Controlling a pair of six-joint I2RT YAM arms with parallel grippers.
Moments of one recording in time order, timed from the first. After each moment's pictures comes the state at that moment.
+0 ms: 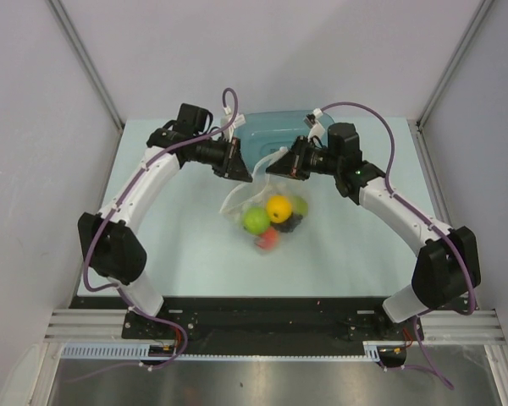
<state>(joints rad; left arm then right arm) -0.35 1.68 1.65 -0.86 0.85 0.02 0.46 1.52 1.24 -0.02 -0.68 0.84</state>
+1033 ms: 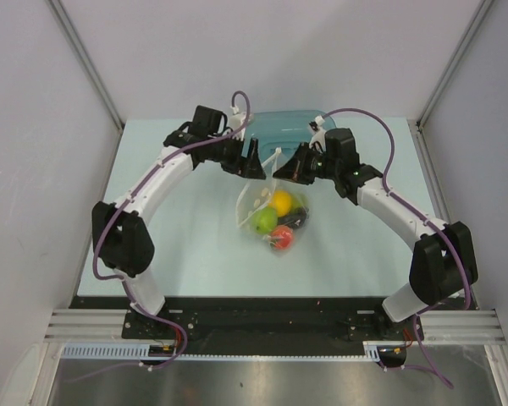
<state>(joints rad) -0.40 1.75 1.64 -0.68 0.62 -0.08 0.44 1.54 1.21 -0.10 -0.53 0.75</state>
